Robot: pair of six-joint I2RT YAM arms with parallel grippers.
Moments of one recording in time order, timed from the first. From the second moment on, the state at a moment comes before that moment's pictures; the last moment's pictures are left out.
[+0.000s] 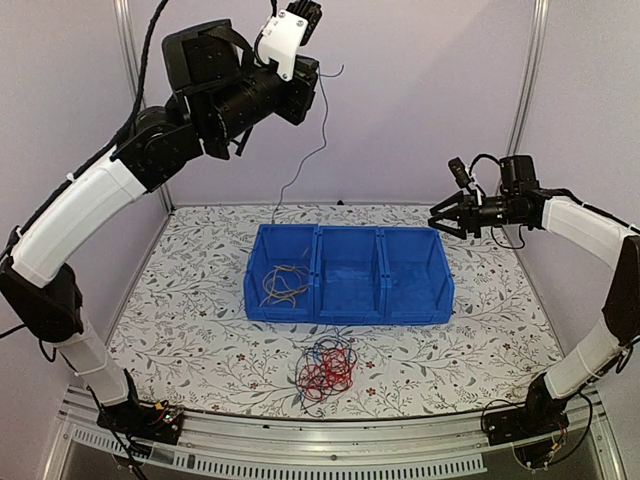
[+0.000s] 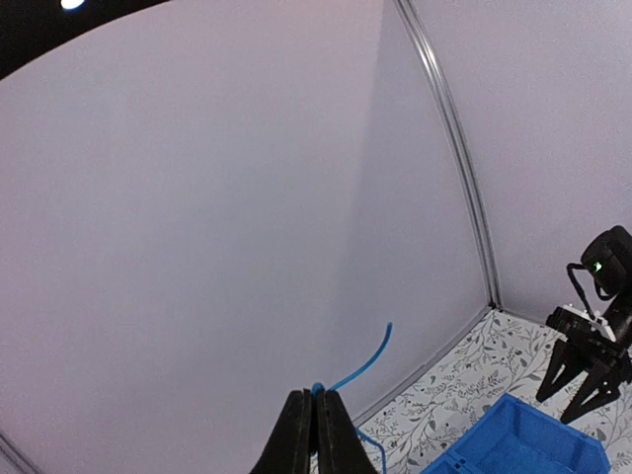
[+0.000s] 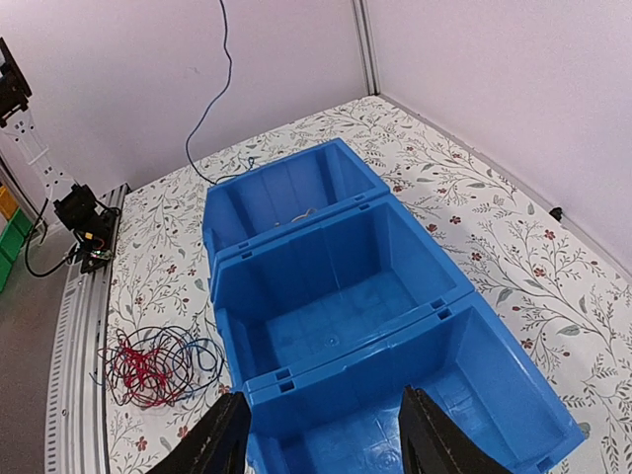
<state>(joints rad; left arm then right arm) -1.04 1.68 2.05 -0.26 -0.52 0.43 0.15 1.51 1.20 -0.37 -1.03 -0.41</state>
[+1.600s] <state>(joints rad) -0.92 1.72 1.54 -0.15 -0.25 0.05 0.14 1.54 1.19 -0.36 -1.03 -0.44</state>
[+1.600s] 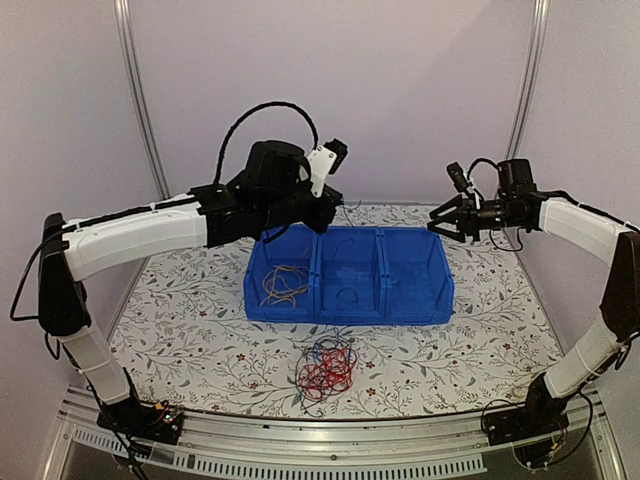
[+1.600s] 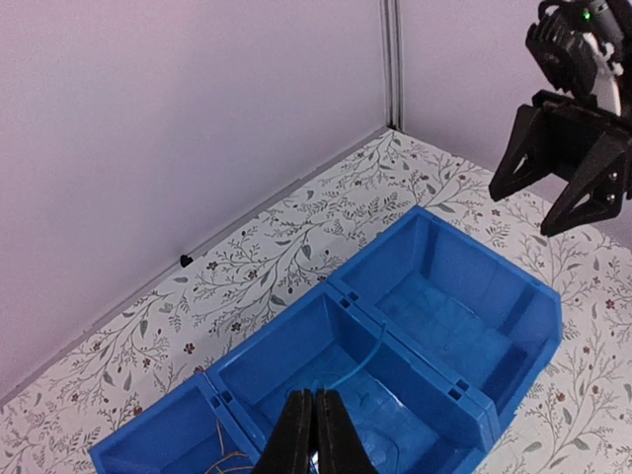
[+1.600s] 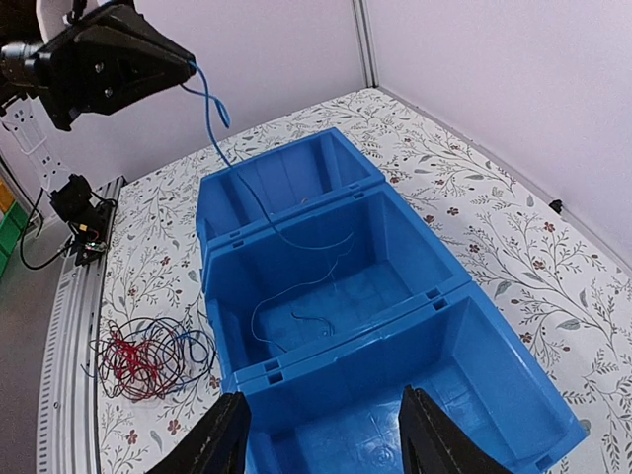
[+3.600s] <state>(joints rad) -0.97 1.39 0.78 -0.19 0.09 -0.41 0.35 1.60 1.18 -0.41 -0.95 -0.57</state>
